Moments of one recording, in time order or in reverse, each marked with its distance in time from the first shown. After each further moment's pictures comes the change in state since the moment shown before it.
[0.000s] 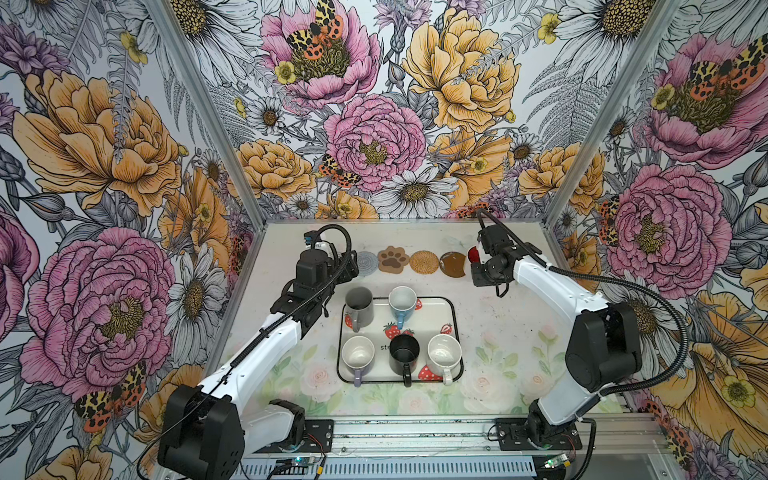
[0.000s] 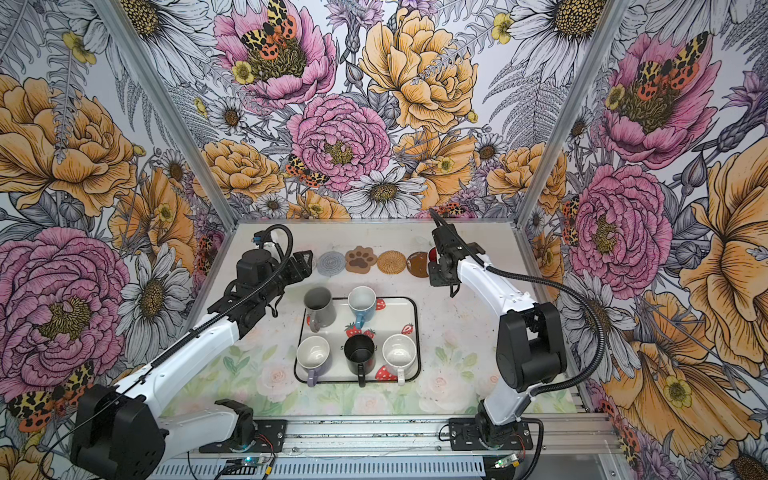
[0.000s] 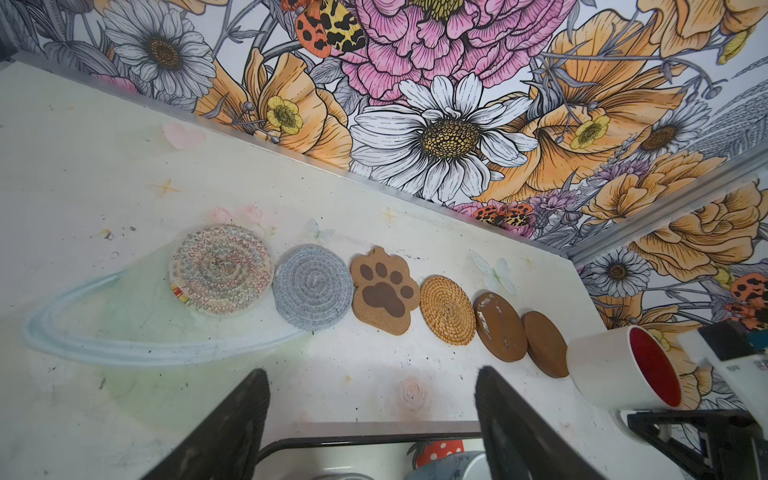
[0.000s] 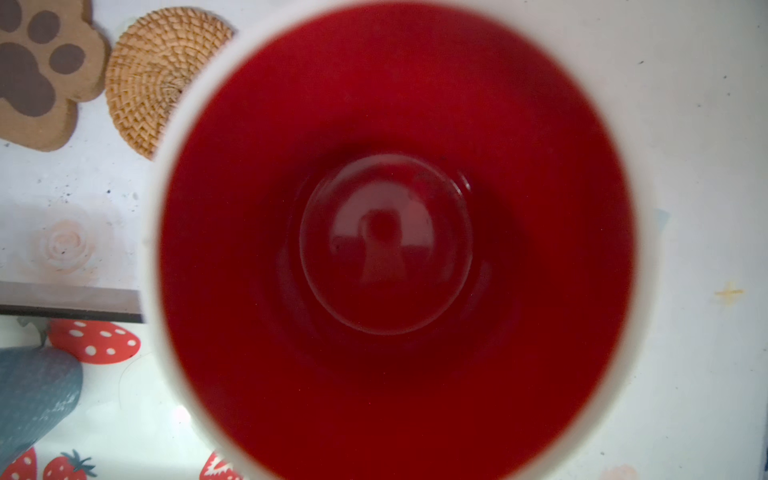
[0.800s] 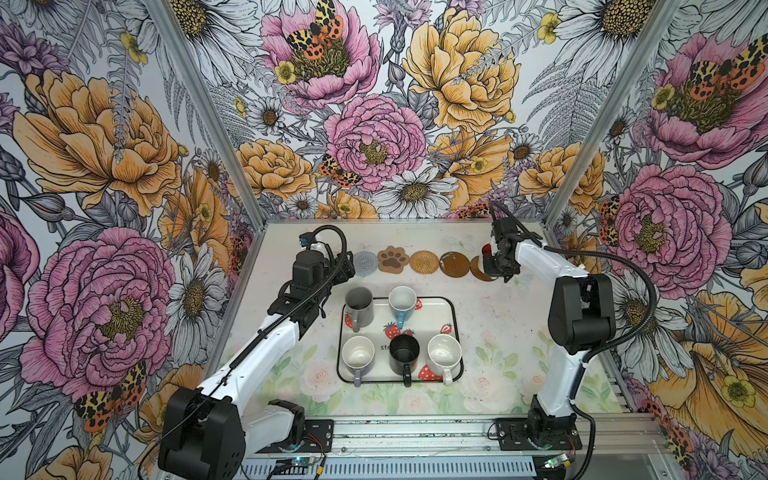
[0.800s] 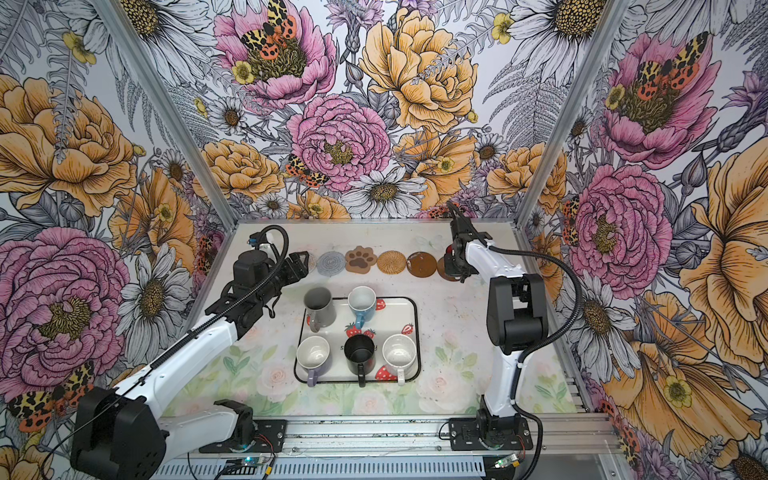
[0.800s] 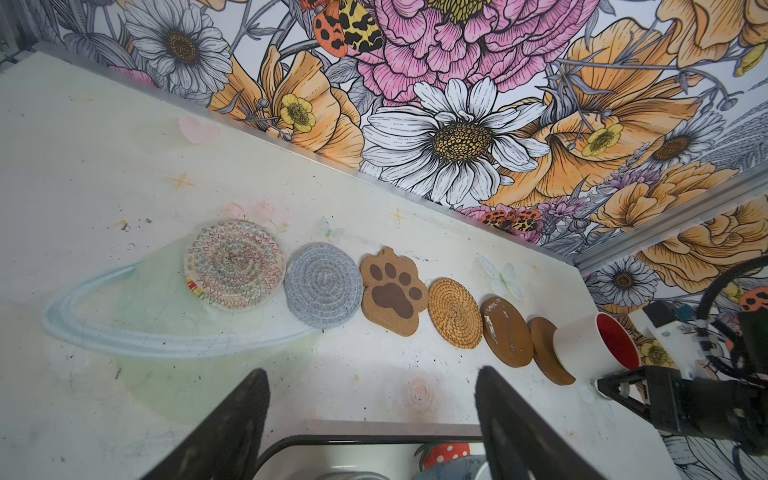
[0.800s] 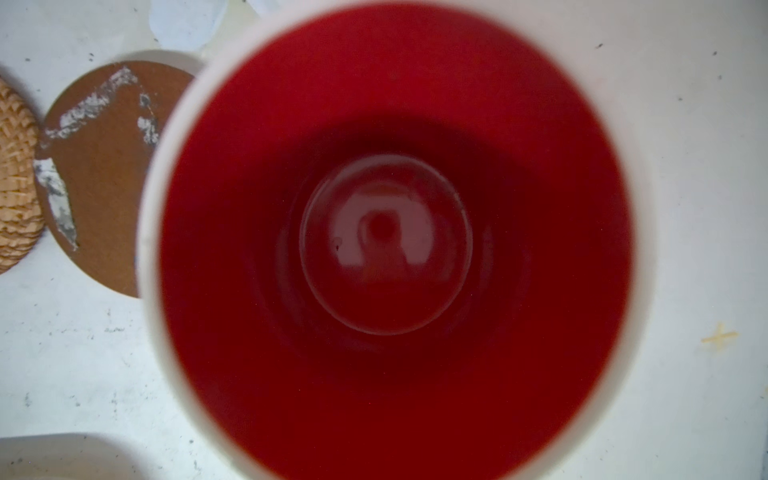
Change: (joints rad) left arm 0.028 -0.008 -0.016 0.000 0.012 -0.014; right arm -0.154 0.261 0.171 0.012 -0.008 -0.044
